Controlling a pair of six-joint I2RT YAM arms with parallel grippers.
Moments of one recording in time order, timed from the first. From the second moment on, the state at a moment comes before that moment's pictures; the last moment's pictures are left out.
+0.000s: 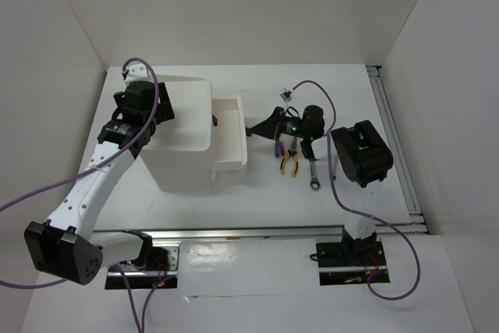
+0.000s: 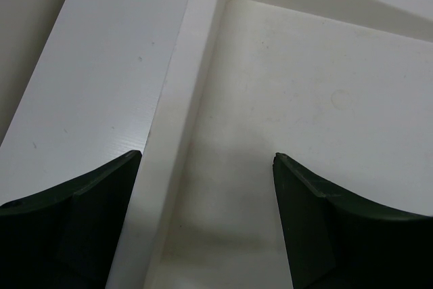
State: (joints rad) left arm -0.24 1.21 1.17 -0.51 -0.46 -0.32; right arm 0.31 2.02 0.88 1.19 -0.94 0.79
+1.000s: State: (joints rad) left arm -0.24 1.22 1.17 -0.51 -0.46 -0.32; right arm 0.48 1.67 1.01 -0.14 0.09 0.40
